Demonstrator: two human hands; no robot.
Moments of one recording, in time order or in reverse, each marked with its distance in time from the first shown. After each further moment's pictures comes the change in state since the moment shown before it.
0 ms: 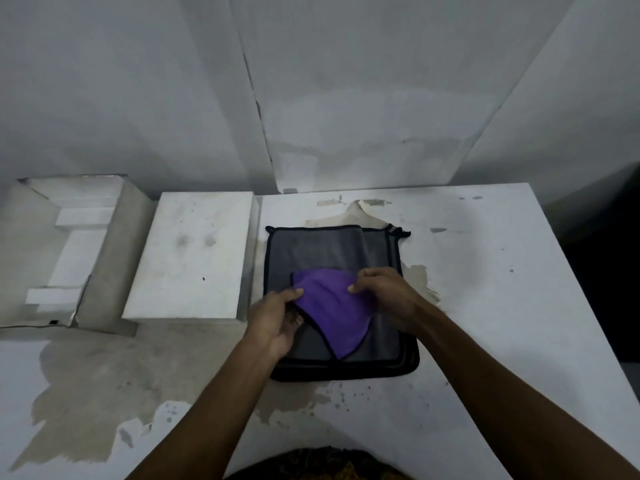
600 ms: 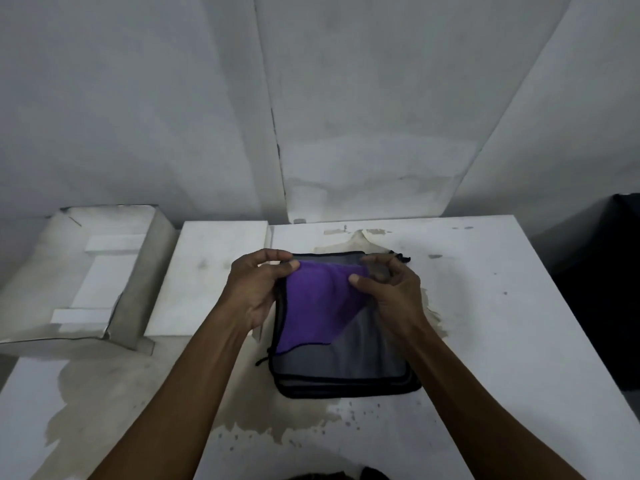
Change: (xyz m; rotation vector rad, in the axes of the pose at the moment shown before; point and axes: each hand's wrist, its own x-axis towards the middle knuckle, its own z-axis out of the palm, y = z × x) left_hand -0.075 0.090 0.013 0.344 -0.170 0.378; right_hand -0.057 -0.035 0.043 0.232 0.276 -0.482
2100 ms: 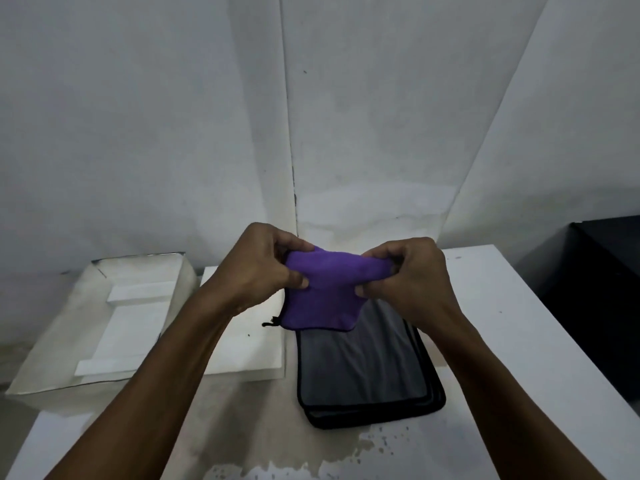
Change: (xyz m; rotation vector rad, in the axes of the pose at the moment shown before) left_hand -0.075 0.112 -0.040 0.820 -0.308 0.538; right_hand -0.067 -0.114 0.073 -0.805 0.079 -0.375
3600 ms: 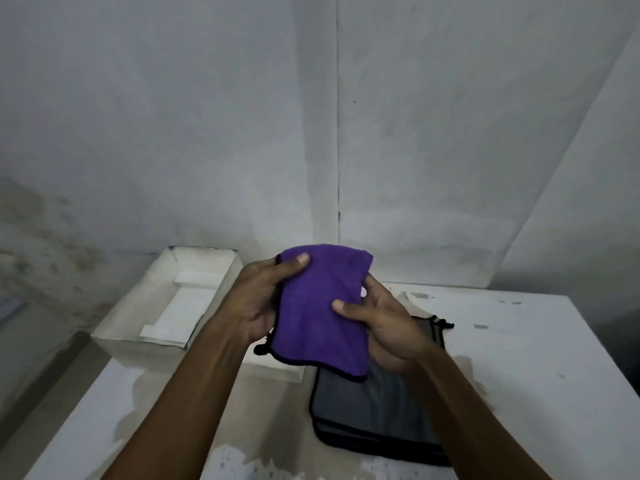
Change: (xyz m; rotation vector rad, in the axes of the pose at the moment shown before) left_hand -0.028 0.005 0.034 -0.923 0.327 -0.297; right_hand -0.001 0.019 0.036 1.273 -0.756 0.290
